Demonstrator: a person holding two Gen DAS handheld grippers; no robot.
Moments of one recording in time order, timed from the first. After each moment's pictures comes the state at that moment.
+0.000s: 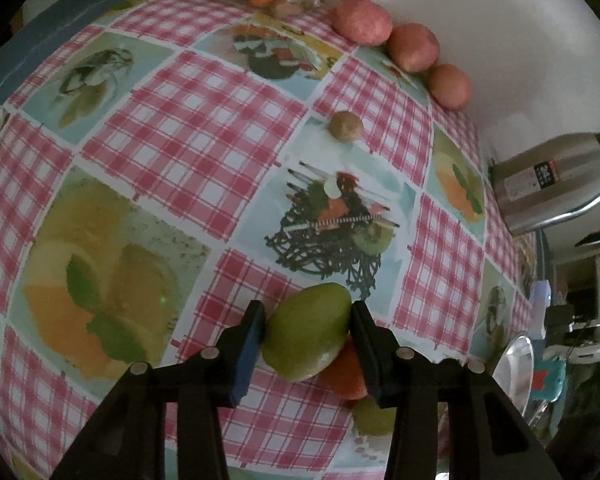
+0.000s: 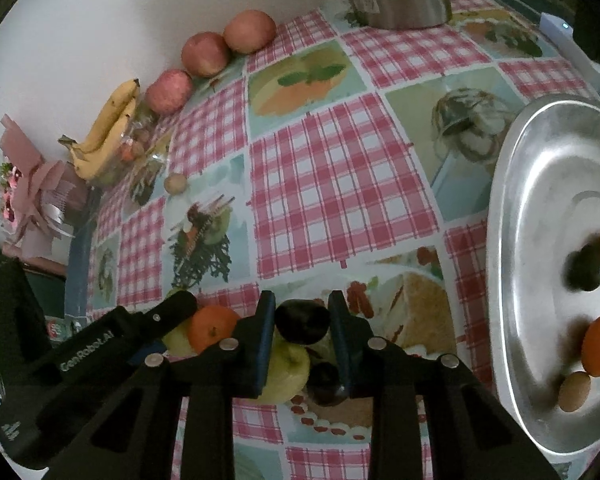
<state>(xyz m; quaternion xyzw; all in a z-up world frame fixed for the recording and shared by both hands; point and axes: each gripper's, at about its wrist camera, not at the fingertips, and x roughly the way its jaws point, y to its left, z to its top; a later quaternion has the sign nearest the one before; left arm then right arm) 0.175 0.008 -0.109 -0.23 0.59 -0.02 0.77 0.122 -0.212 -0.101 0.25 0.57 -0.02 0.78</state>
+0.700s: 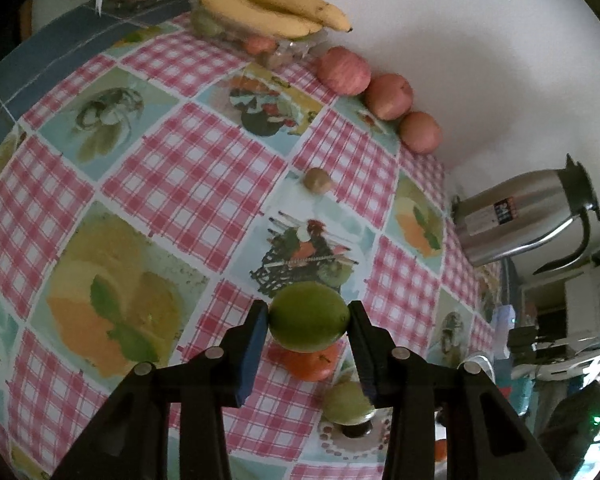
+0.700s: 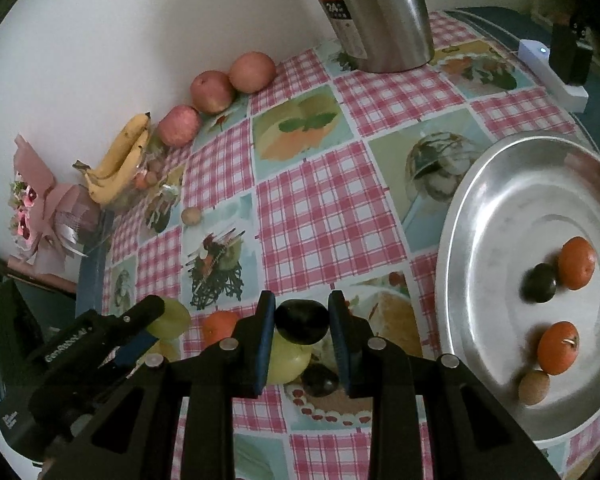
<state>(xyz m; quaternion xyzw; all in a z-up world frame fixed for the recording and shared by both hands) 0.168 0.023 -0.061 -0.26 0.55 -0.03 0.79 0.113 -0.226 -0.063 0.26 0.54 -0.04 0.80</state>
